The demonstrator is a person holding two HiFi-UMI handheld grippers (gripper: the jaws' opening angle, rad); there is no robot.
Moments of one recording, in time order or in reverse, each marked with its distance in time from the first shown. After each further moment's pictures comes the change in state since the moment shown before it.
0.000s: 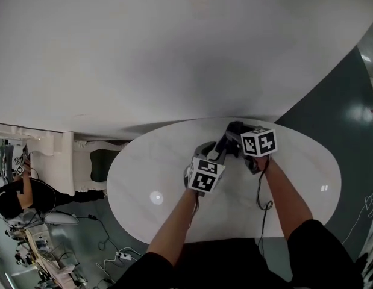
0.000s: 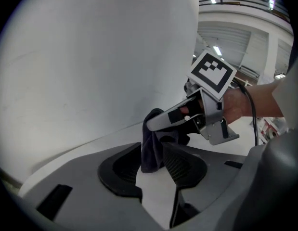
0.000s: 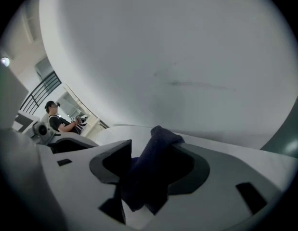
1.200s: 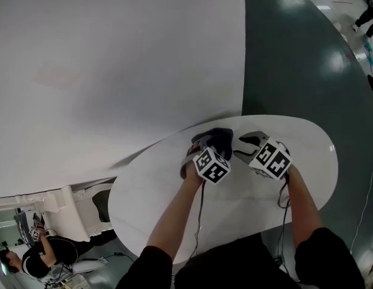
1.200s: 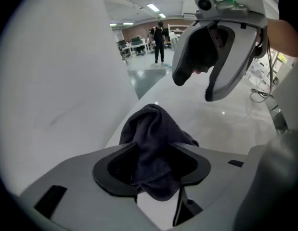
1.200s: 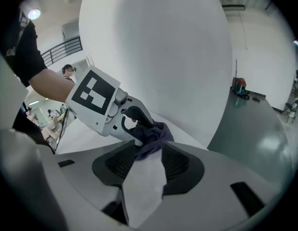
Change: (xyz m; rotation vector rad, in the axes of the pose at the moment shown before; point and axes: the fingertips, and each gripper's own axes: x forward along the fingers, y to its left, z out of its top) left arm 0.107 -0.094 0.023 0.698 0.281 -0.182; right arm -0.148 -0.038 -0.050 -0.396 0.060 -0.061
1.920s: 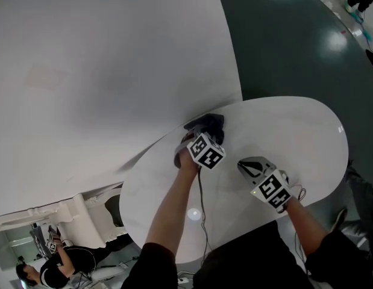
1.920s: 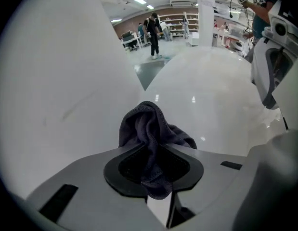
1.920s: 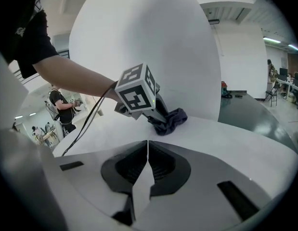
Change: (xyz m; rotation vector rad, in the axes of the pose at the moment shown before) left arm 0.000 0.035 -0.029 0.129 0.088 0.067; right arm -0.002 0.100 -0.034 0.146 -0.195 -0.129
